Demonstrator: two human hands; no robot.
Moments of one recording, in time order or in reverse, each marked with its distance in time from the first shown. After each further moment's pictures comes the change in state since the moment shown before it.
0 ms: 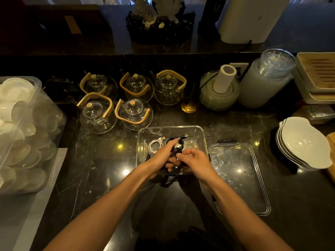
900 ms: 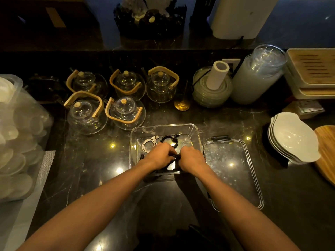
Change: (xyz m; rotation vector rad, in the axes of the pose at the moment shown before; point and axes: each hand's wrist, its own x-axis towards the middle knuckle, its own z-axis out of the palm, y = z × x) left_hand 0.068 -0.029 -0.024 1.169 0.165 0.216; right_hand 0.045 0.001 0.000 -1.348 0.062 0.009
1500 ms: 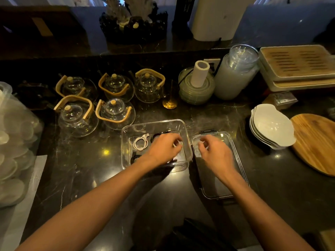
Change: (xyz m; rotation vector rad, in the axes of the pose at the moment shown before) left_hand -0.030 0.073 -0.019 -0.078 0.207 0.161; right_hand -0.078 0.082 -0.024 0.299 0.557 -0.015
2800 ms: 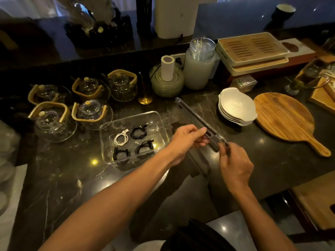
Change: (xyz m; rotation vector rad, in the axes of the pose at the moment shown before) left_hand -0.035 0.145 0.050 -1.143 -0.265 -0.179; right_hand -0.122 0.100 -0.024 -0.104 0.629 0.099
